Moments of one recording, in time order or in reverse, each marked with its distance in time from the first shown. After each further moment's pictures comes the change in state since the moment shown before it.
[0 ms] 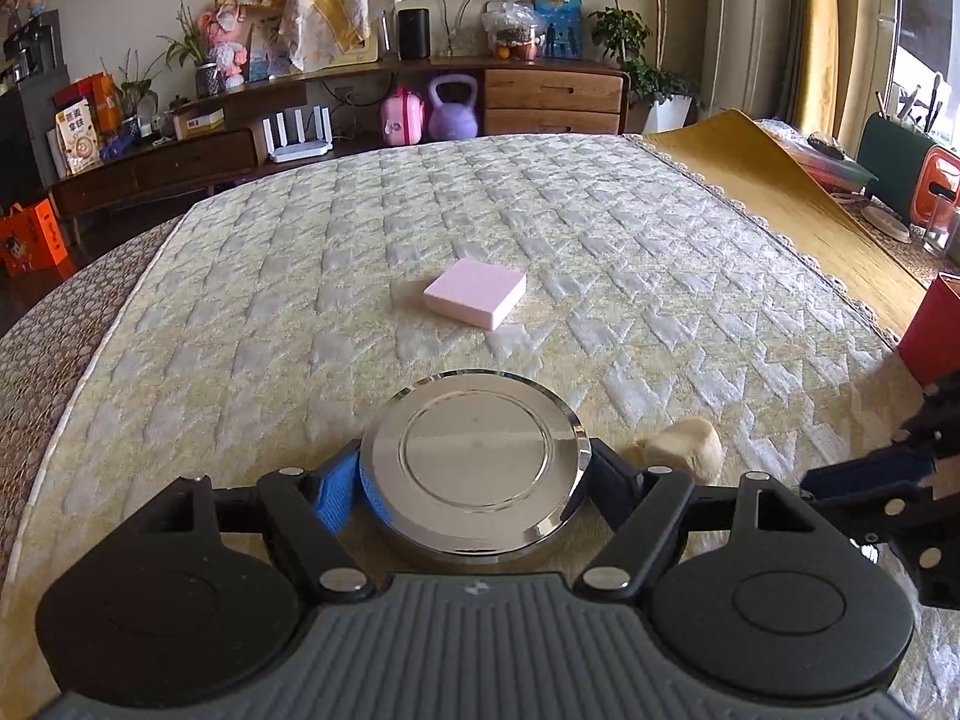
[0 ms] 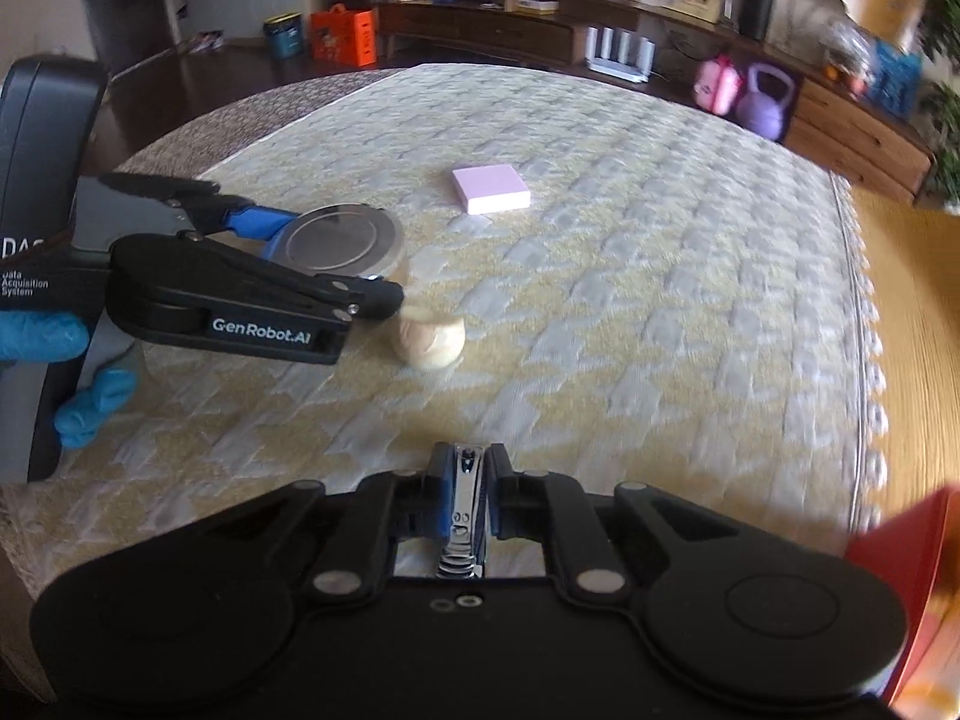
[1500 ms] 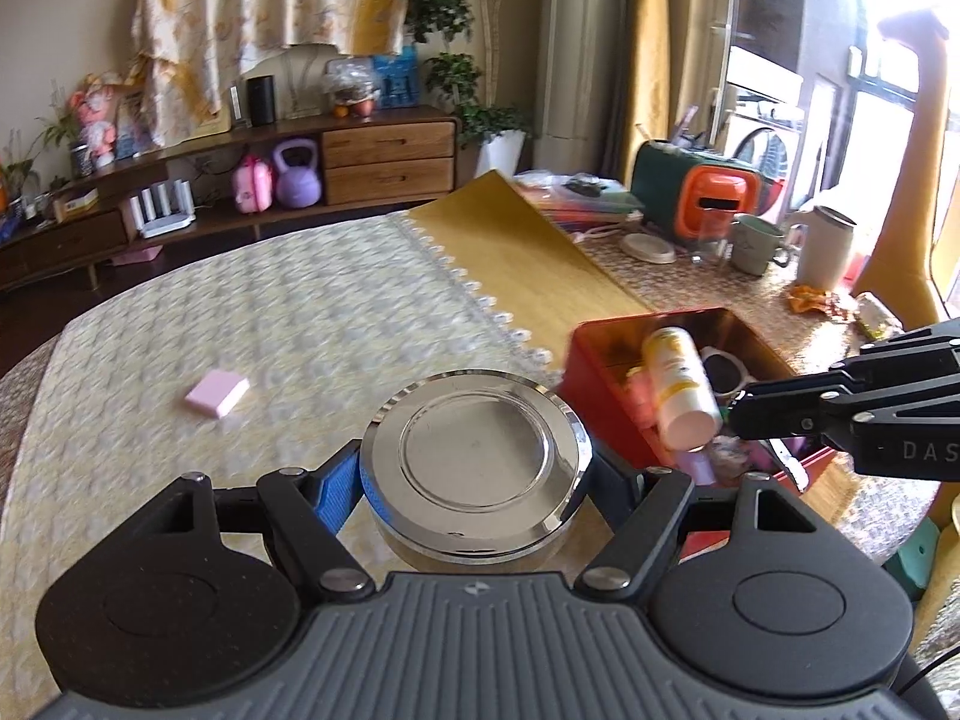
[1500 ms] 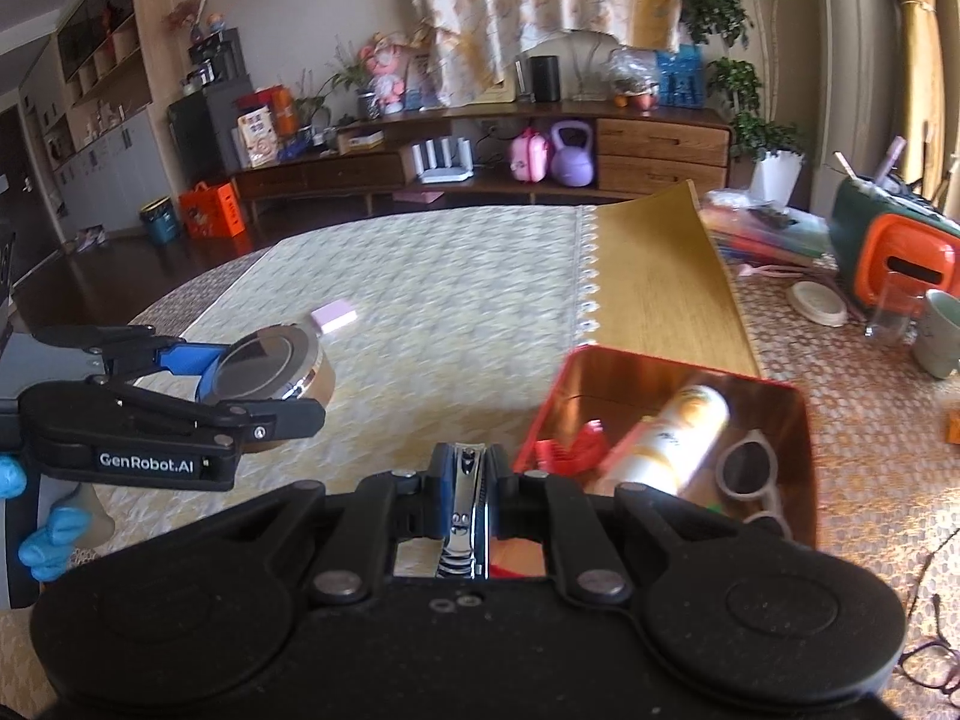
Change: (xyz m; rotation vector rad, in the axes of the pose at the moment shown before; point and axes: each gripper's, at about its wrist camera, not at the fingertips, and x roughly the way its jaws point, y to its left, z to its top) left arm -0.140 -0.151 0.024 0.141 -0.069 -0.241; right arm -0.190 -0.059 -0.089 0.319 -0.265 -0.159
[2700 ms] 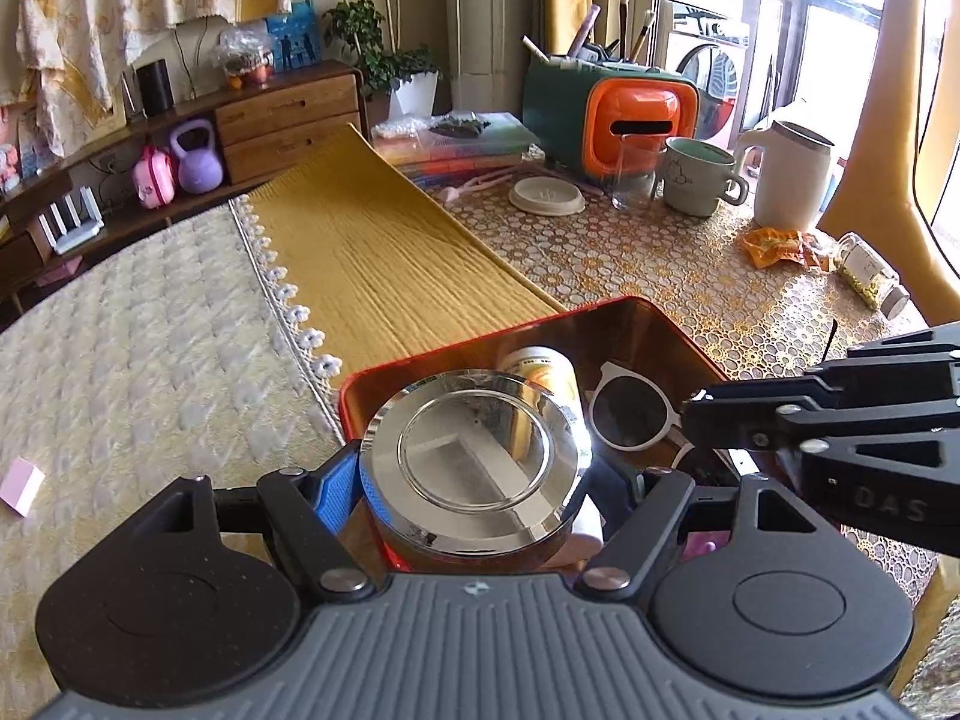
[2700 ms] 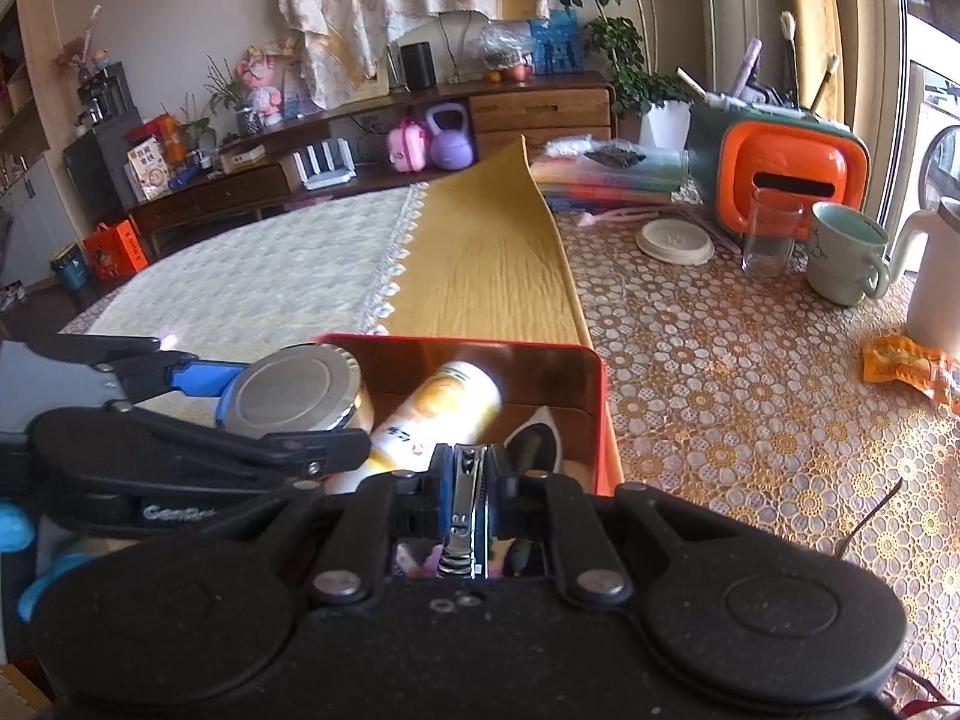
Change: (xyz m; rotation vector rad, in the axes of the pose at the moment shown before) left arm 0.139 -0.119 0.046 0.119 0.128 -0.061; right arm 0.035 -0.127 -0.017 0.151 0.020 -0.135
